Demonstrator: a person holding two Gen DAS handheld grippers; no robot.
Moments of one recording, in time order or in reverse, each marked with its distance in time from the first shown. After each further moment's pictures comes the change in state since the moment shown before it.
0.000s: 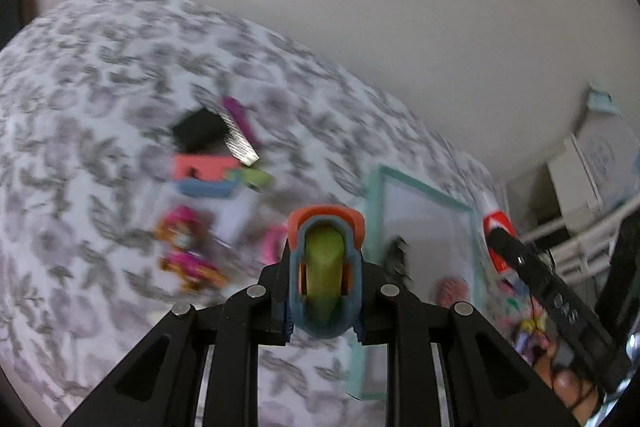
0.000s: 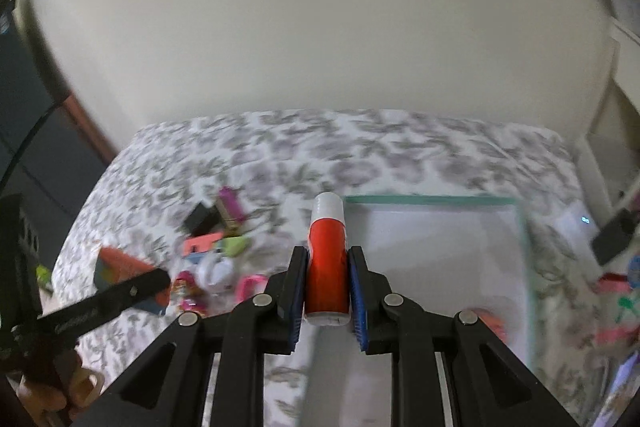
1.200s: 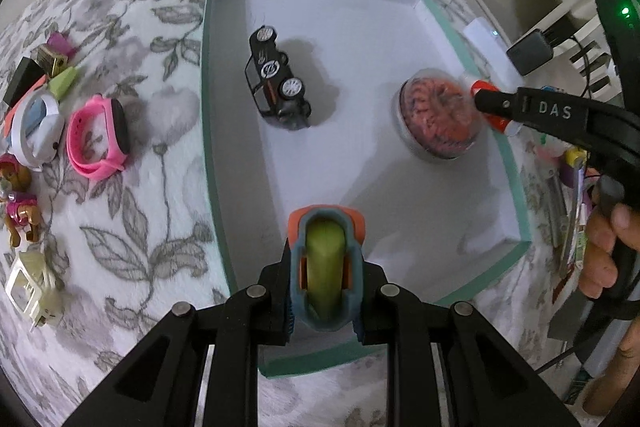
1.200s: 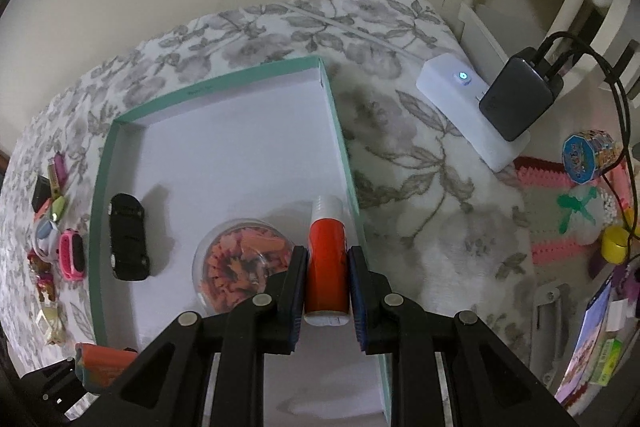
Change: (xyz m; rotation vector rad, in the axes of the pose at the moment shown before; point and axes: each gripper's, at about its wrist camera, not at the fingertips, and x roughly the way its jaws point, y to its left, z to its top) left arm 0.130 -0.105 -0.121 0.393 0.357 0.068; right arm 0.047 -0.160 -0.066 0.190 0.257 -0.312
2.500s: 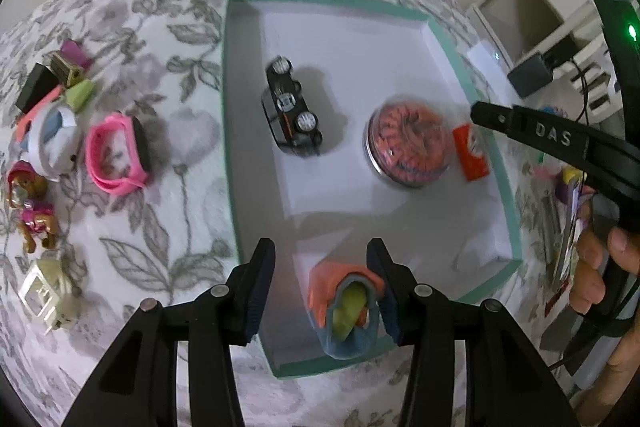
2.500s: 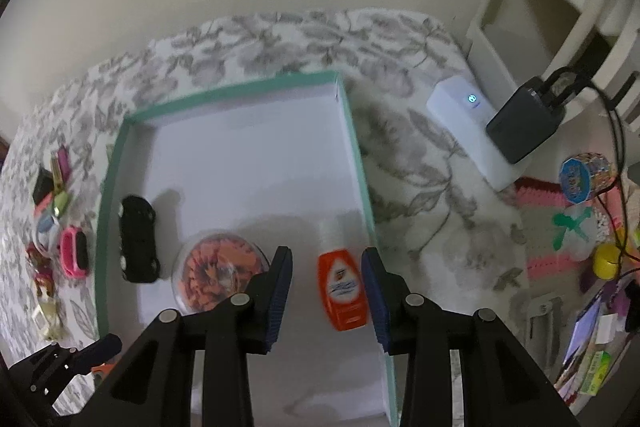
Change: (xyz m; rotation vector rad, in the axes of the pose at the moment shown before) left arm -0.022 0.010 0.009 -0.022 -0.054 -0.007; right arm -0.014 0.014 0.007 -0.031 -0.037 -0.004
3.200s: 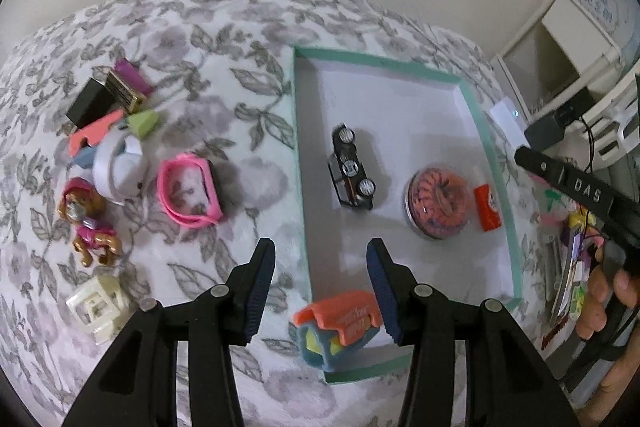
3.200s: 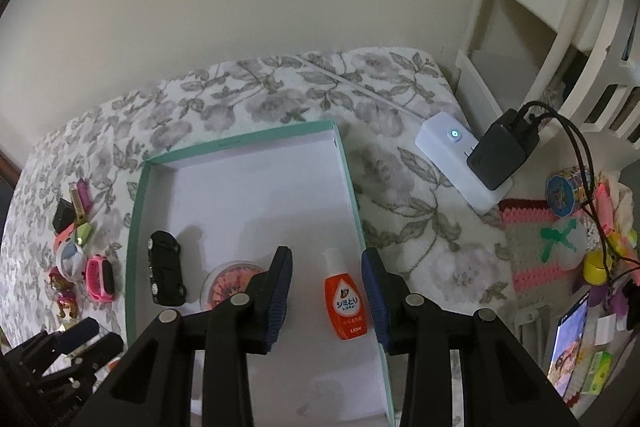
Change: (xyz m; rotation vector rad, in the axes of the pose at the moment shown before) left arm -0.042 0.034 0.016 -0.074 -0.116 0.069; right arm -0.035 -0.002 0.007 0.034 -0.094 0.024
